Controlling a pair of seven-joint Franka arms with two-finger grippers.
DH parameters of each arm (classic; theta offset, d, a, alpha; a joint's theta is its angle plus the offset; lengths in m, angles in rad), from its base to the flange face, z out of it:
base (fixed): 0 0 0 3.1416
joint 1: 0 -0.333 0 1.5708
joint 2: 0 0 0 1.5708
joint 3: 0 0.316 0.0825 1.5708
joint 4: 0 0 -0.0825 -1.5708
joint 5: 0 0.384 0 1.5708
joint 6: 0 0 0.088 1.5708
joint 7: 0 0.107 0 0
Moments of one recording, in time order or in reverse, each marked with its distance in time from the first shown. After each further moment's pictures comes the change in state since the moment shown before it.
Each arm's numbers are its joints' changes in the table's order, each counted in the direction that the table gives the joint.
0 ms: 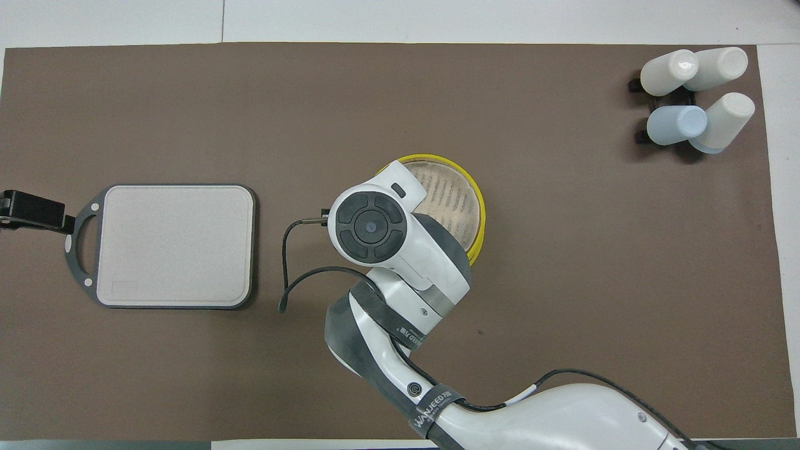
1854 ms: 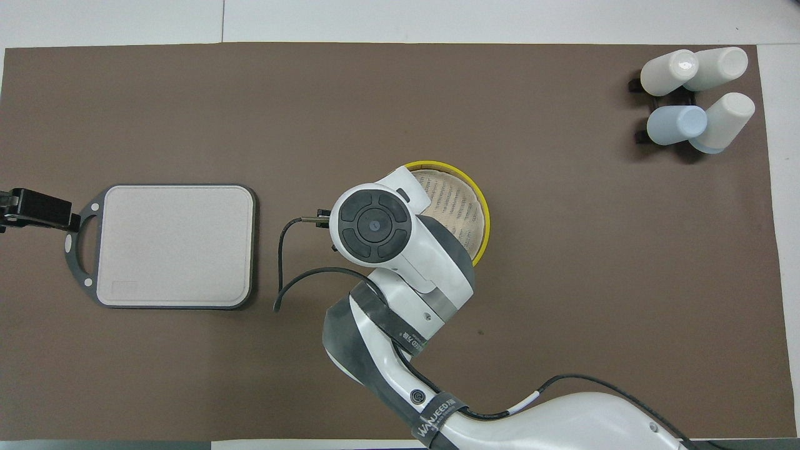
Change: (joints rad) left arm 0.001 0.007 -0.008 0.007 0.007 0.001 0.000; right arm 0.000 -0.025 0.002 -0.001 0.044 -0.037 0.064
